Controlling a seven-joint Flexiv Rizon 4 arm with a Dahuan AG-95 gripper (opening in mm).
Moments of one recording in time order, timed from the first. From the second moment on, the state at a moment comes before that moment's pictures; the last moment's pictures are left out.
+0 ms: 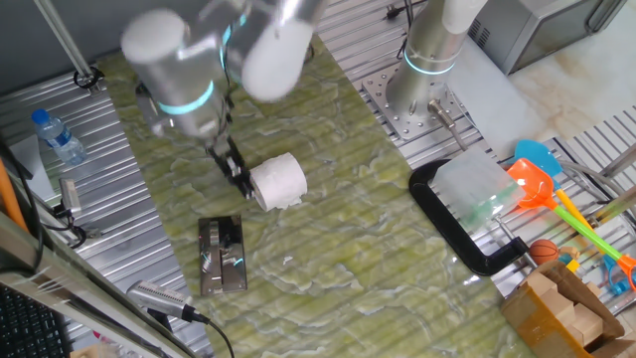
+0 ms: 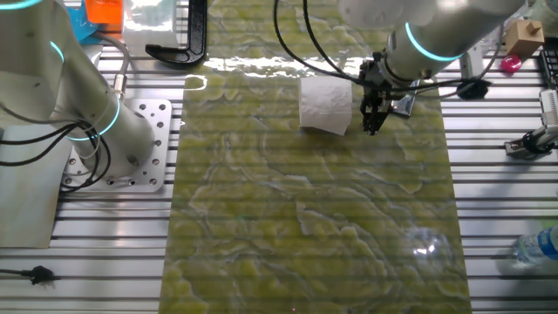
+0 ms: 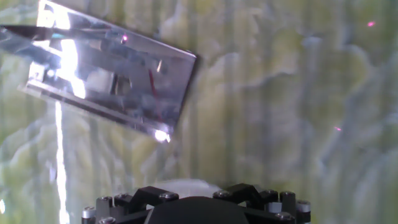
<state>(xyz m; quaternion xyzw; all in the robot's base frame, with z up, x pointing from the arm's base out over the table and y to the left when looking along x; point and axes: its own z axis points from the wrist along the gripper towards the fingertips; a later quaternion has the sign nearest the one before) 0.540 0.072 0.042 0.01 -0.99 -0.08 0.07</state>
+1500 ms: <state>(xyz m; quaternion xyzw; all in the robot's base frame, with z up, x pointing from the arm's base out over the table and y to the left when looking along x) 0.524 0.073 0.055 0.02 -1.00 -0.07 0.05</state>
